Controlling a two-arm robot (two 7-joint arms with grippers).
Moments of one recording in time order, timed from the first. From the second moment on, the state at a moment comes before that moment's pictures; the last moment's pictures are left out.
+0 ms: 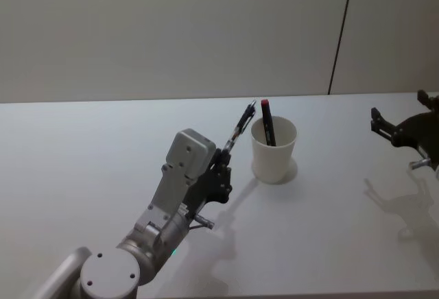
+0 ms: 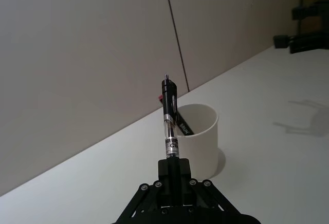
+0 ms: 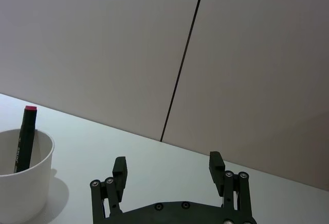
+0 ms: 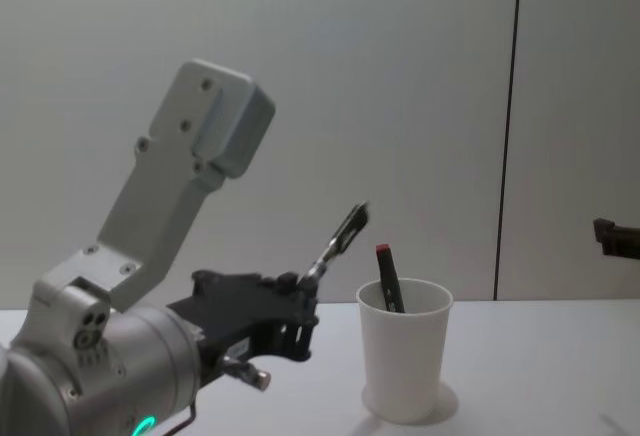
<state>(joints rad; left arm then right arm) -0.16 0.33 0.47 -1.61 -0.13 0.10 -0.01 0.23 0.20 -0.04 -1.44 -0.05 0.04 0.24</state>
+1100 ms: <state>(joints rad) -0.30 0.28 0.46 -1.47 -0.06 -0.08 -0.46 0.23 0.20 -0.04 -1.44 -0.05 0.04 0.24</state>
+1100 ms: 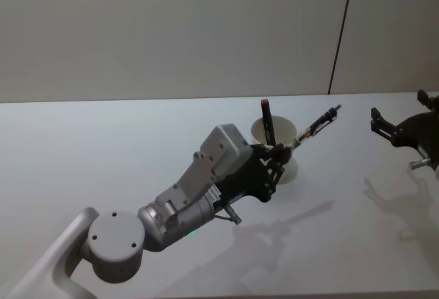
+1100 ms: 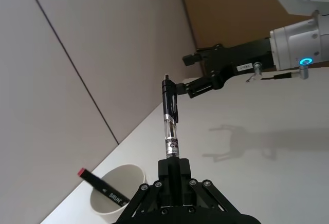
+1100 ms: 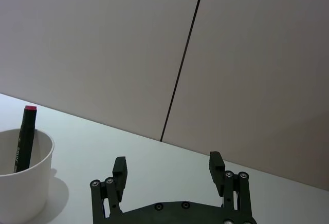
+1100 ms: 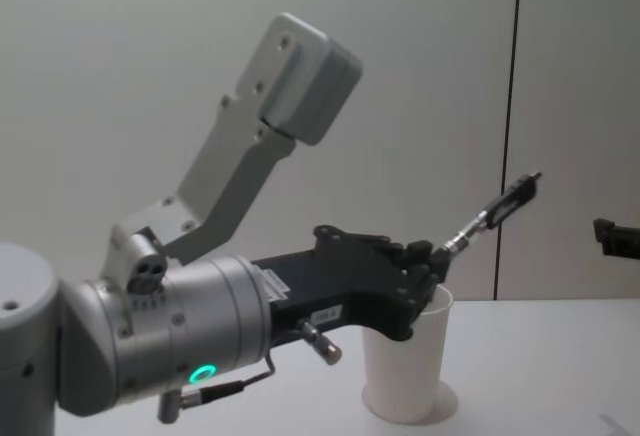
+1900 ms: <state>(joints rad) -0.37 0.23 0.48 -1.37 -0.05 -0.11 -0.60 0.23 0.20 -0.04 -1.44 -0.05 0.04 0.24</state>
